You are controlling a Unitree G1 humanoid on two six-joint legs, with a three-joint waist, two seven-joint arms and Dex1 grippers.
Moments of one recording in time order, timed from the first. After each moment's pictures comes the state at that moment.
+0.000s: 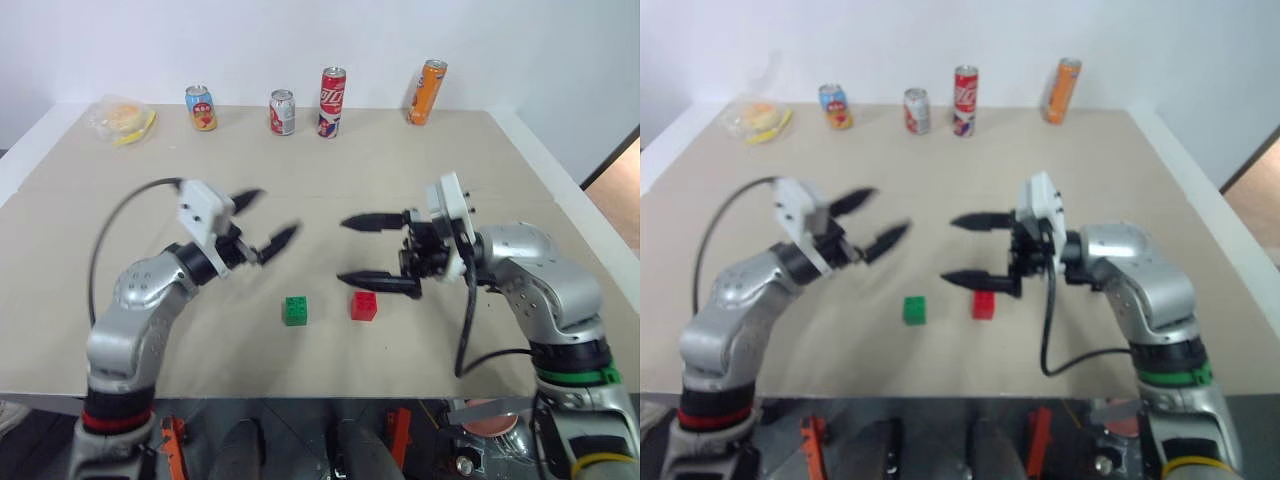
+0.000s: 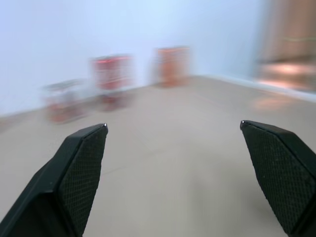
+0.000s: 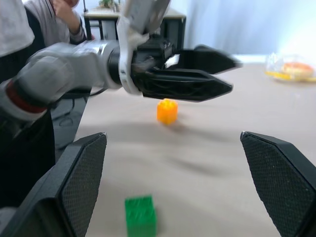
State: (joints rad) left arm -0.30 0.11 0.20 -0.57 -0.20 0.61 -0.17; right arm -0.67 -0.56 0.05 -0.14 0.60 0.51 1.14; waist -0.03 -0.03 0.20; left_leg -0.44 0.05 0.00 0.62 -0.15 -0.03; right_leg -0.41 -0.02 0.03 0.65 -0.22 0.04
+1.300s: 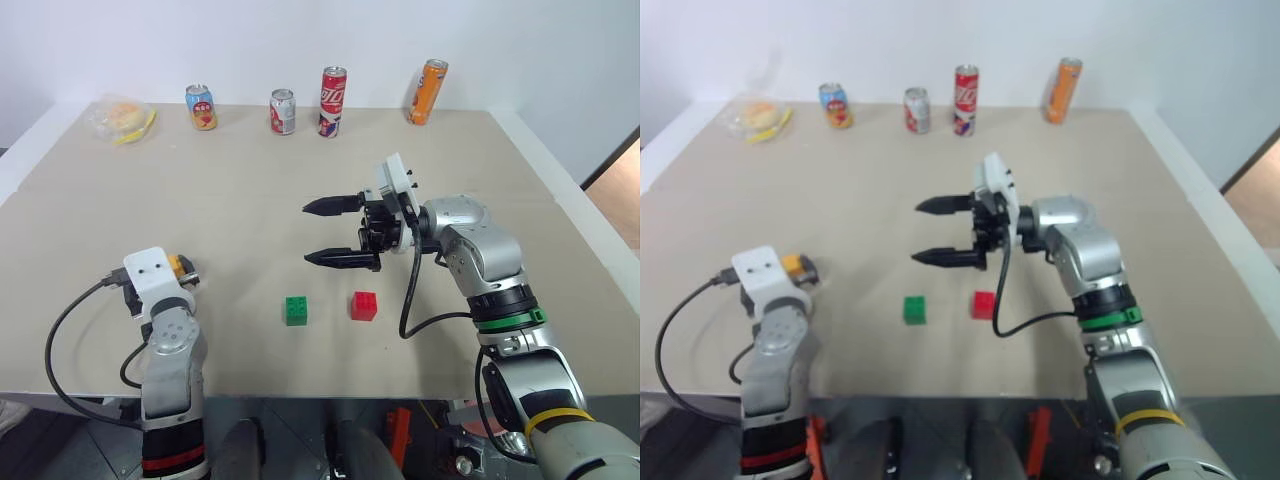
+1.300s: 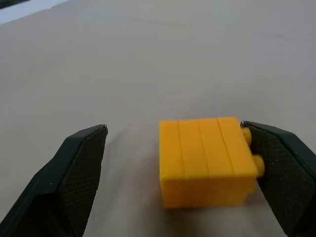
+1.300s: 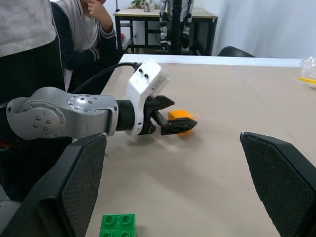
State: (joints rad) left arm -0.18 -0.08 0.23 -0.30 0.05 0.51 0.37; right arm -0.86 -0.44 0.15 0.20 0.46 0.35 1.33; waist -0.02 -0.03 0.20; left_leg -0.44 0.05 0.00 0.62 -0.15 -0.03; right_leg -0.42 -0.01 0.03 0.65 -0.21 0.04
